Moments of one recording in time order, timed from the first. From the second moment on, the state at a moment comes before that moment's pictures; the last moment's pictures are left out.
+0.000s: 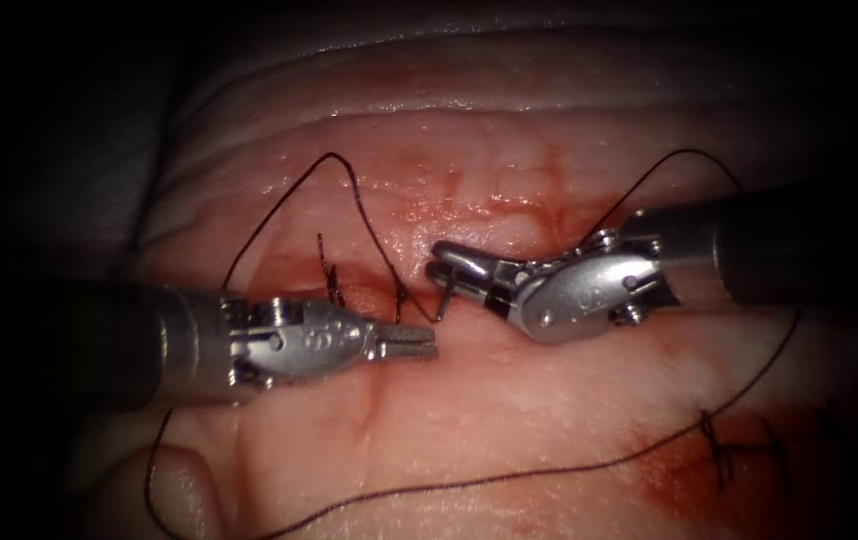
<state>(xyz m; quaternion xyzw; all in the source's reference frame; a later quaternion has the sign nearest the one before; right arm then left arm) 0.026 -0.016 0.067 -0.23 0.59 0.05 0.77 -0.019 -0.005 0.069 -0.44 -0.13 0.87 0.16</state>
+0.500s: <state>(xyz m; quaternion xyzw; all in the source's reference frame) 0.026 -0.019 0.070 -0.20 0.58 0.06 0.78 -0.019 -0.005 0.069 -0.44 -0.12 0.87 0.16</state>
